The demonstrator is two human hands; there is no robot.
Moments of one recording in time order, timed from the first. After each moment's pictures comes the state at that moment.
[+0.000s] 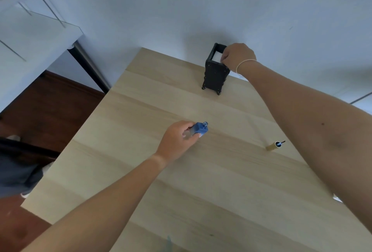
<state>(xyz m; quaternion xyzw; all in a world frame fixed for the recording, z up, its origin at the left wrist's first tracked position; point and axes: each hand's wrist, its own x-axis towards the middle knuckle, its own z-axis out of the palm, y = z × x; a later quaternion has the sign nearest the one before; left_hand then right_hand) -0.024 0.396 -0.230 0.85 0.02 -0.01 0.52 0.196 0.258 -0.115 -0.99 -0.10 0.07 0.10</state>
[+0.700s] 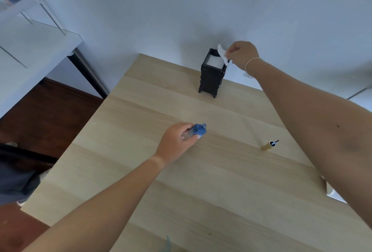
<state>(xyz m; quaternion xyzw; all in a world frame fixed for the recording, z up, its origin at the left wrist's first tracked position) -0.027 0.394 -0.225 0.85 0.00 -0.01 0.52 0.191 0.232 -0.096 -0.92 -0.02 0.06 0.39</state>
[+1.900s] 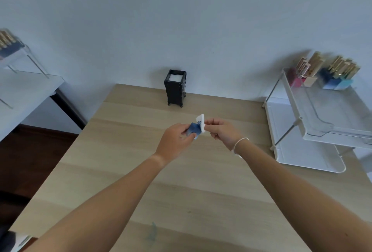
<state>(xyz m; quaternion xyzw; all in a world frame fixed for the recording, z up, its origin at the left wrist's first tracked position) -0.066 0.312 -0.156 0.90 -0.07 0.04 0.43 -0.040 0.139 -0.135 -0.75 0.02 0.18 0.64</state>
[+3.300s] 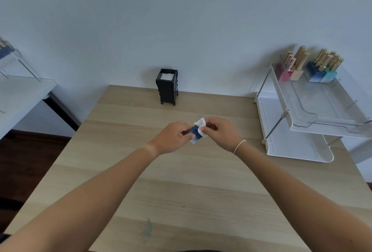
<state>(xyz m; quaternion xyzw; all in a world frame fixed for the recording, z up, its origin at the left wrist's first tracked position) -0.065 0.303 -0.129 0.90 -0.21 -0.08 0.38 -0.069 0.123 -0.124 -0.88 -0.09 0.04 0.47</state>
